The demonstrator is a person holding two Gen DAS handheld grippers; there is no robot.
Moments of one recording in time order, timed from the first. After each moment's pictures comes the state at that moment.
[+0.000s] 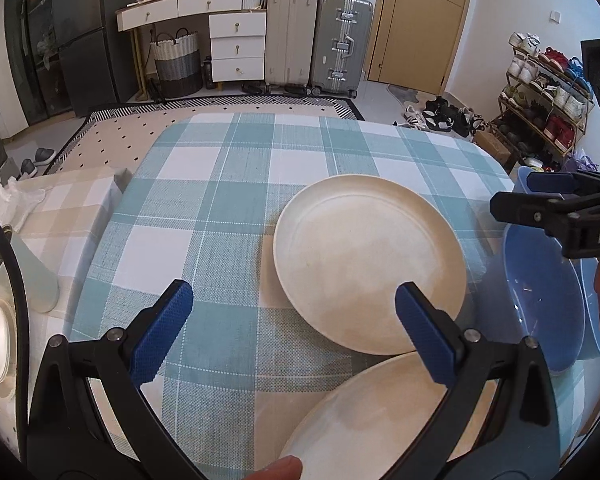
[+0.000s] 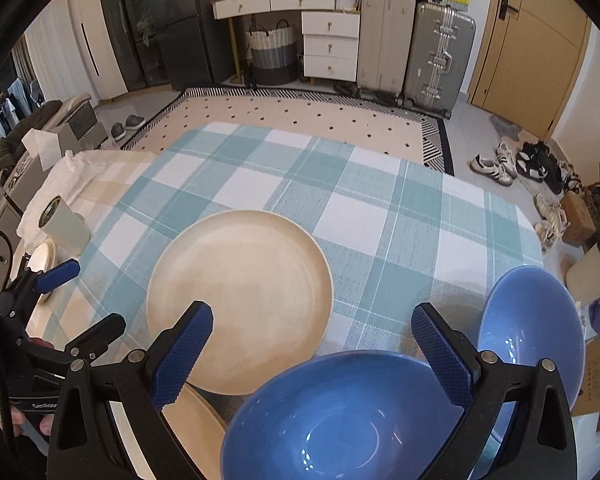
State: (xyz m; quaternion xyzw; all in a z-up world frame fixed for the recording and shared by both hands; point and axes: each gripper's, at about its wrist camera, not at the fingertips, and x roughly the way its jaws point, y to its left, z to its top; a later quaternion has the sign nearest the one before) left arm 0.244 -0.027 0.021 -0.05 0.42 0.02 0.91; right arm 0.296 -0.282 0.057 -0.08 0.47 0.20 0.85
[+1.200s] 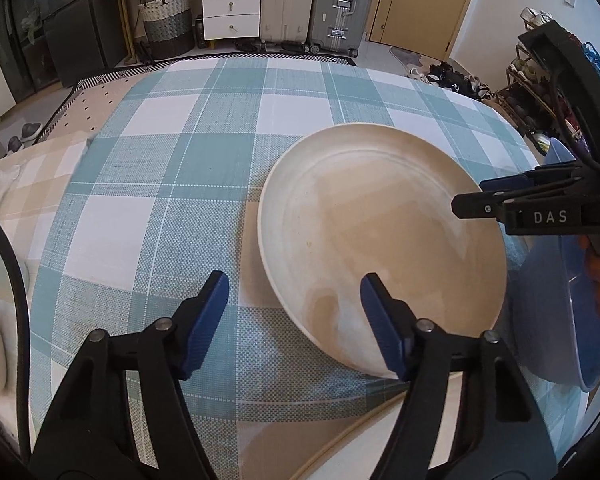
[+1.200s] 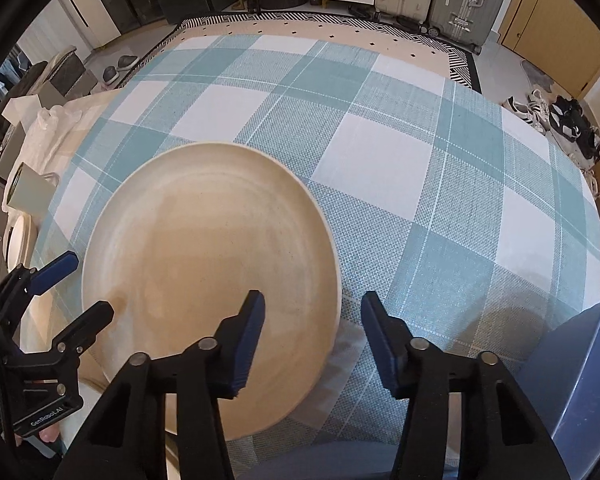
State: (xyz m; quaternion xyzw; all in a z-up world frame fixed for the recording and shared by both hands) left arm 0.295 -0.028 -0.043 -0.06 0.49 0.01 0.87; right arm 0.370 -0.256 -0.038 -0.10 0.59 0.21 0.77
